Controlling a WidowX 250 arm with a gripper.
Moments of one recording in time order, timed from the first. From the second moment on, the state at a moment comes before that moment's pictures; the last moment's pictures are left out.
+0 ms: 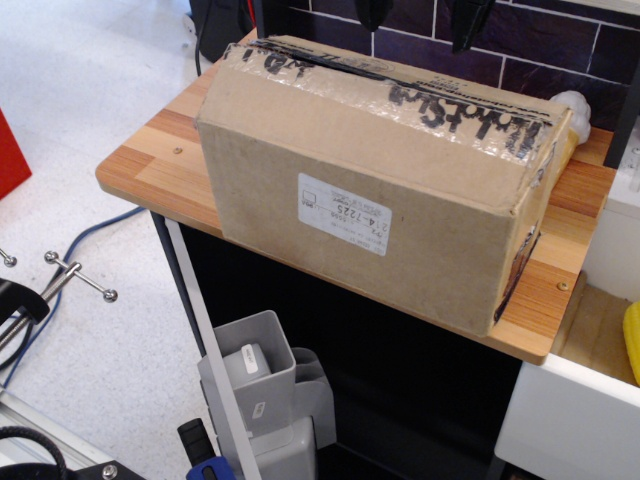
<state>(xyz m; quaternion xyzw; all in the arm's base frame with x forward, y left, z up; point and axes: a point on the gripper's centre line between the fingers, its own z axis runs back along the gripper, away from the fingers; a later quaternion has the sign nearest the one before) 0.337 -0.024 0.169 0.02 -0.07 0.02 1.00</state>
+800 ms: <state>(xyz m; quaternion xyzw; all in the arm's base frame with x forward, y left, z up) 0.328 -0.017 0.132 0.01 -0.05 0.01 1.00</state>
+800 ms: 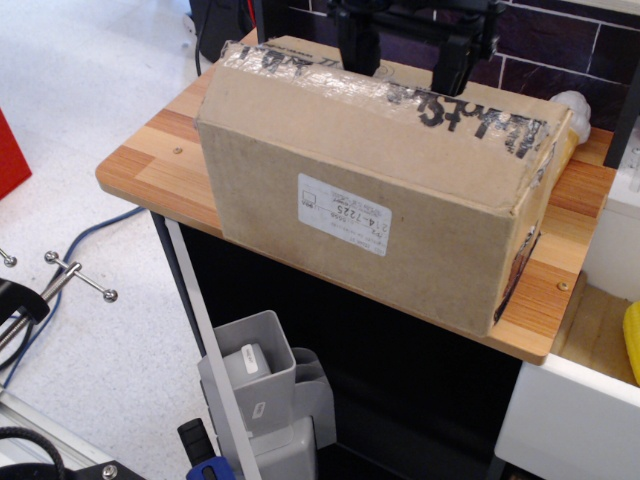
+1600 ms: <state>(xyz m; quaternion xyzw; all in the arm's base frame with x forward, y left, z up) 0.310 -0.024 0.147 0.03 -0.02 0.03 1.00</state>
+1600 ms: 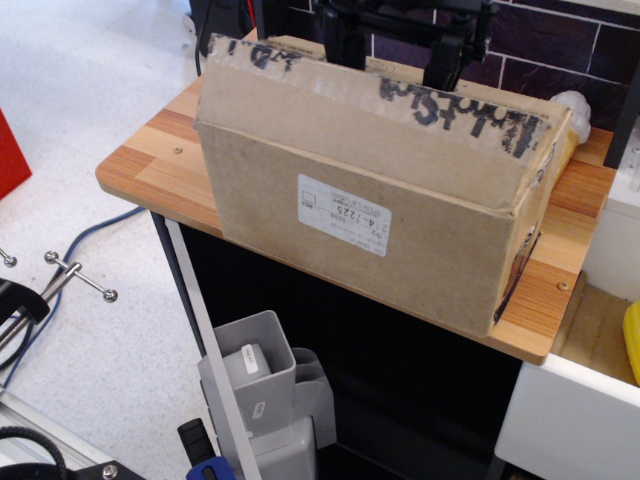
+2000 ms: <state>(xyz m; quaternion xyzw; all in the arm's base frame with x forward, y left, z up) 0.297 -0.029 0.161 0.04 -0.03 0.06 1.00</state>
